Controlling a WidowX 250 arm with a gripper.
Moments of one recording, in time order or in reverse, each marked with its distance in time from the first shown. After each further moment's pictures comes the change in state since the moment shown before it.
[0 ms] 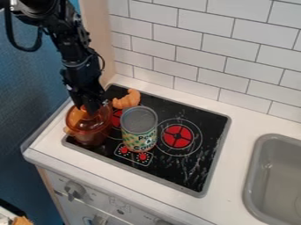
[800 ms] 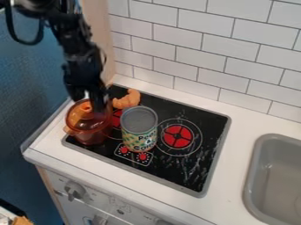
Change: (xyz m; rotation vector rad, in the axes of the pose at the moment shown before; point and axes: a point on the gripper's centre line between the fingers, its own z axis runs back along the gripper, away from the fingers) arm 0.007 -0.007 0.024 -0.016 0.010 -0.042
